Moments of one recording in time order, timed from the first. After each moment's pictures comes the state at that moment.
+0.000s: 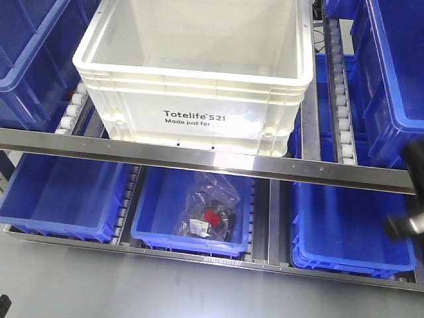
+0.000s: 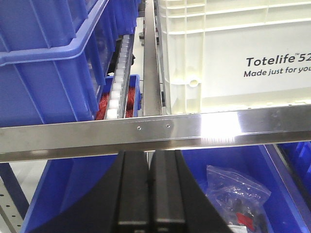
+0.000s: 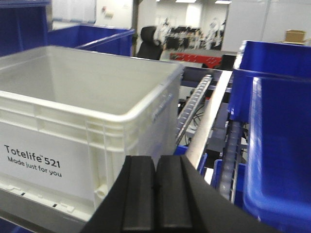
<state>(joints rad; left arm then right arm) -0.07 -0.01 0.03 -0.05 0.23 0.14 0.15 0.48 -0.11 -0.19 -0.33 0.15</state>
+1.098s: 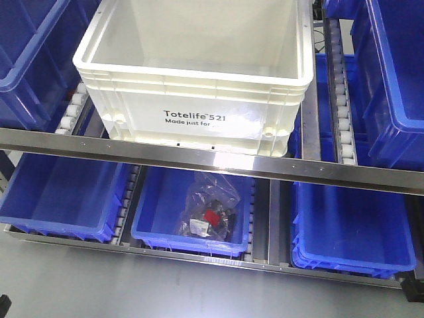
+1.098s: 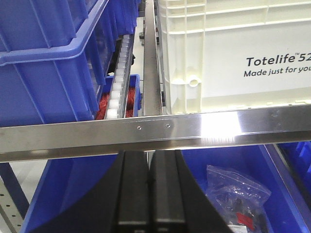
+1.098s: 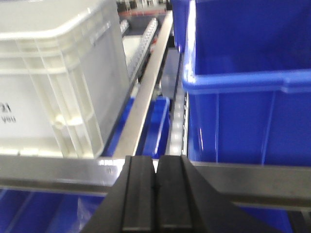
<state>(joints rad) -0.07 -0.01 0.03 -0.05 0.23 0.14 0.04 -0.01 0.03 -0.06 0.16 0.13</state>
